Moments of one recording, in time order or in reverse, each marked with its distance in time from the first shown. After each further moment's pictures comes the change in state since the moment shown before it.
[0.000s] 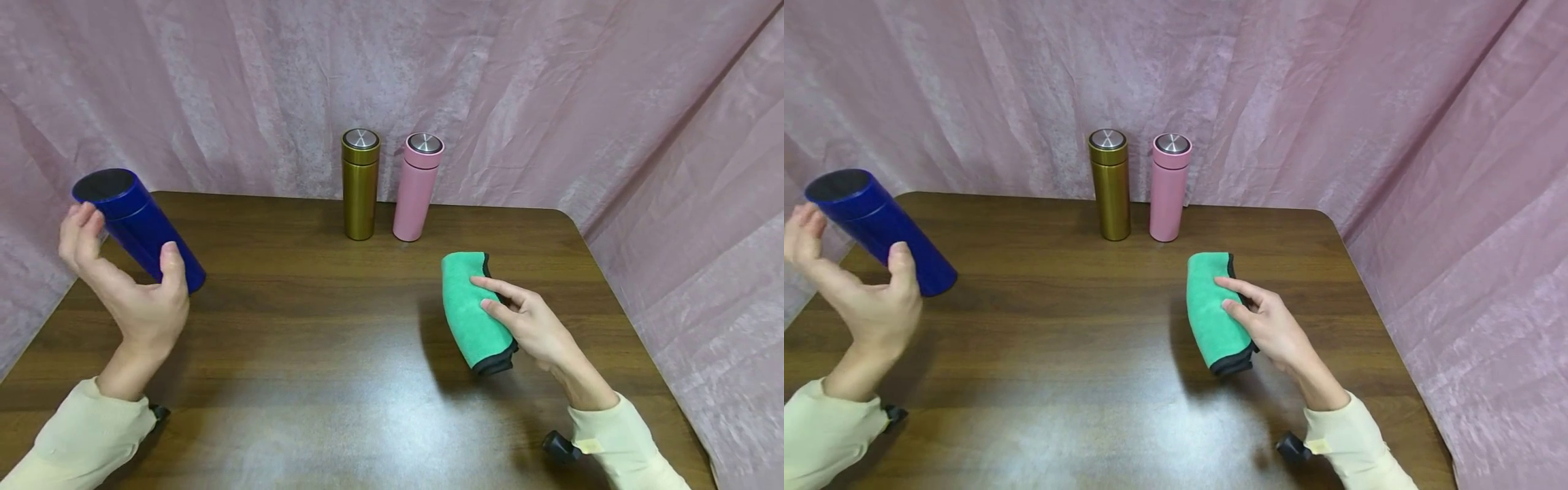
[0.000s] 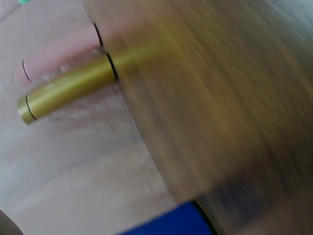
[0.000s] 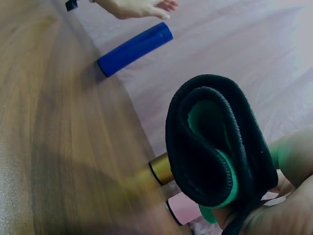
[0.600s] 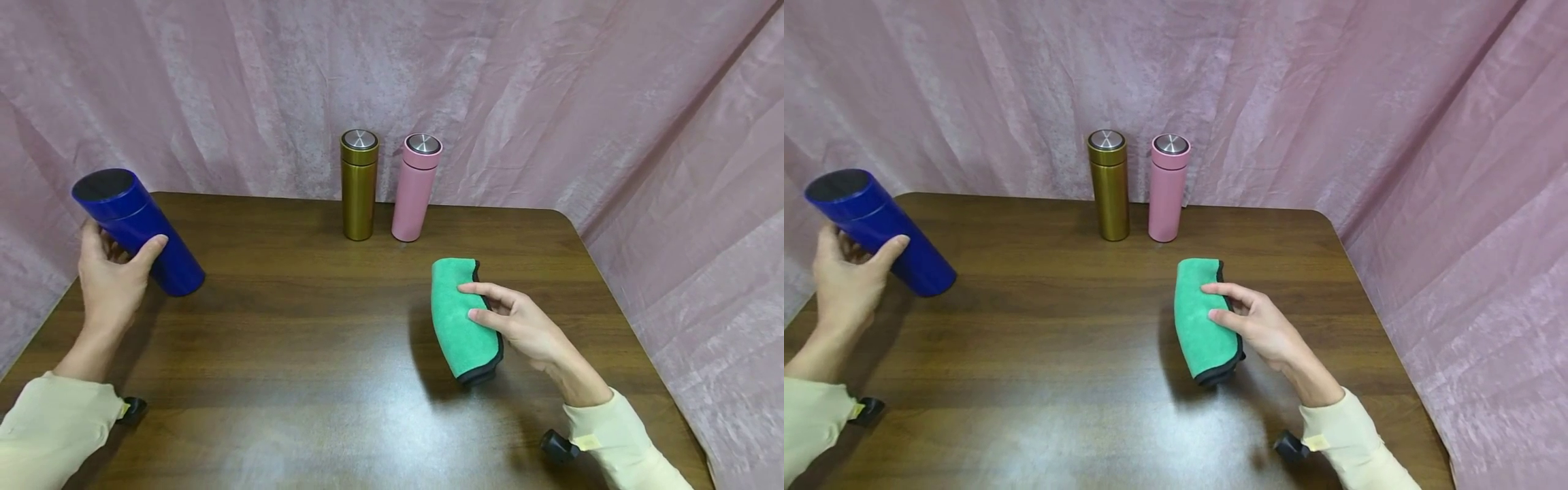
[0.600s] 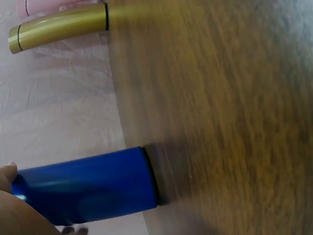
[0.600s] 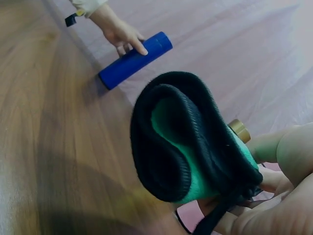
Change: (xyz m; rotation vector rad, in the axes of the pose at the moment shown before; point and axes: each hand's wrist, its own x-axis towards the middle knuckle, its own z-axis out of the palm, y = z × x) left_hand 0.024 -0.074 -0.046 0.154 -0.460 -0.703; right_hand 0.003 0.000 0.005 0.101 -0.103 0.010
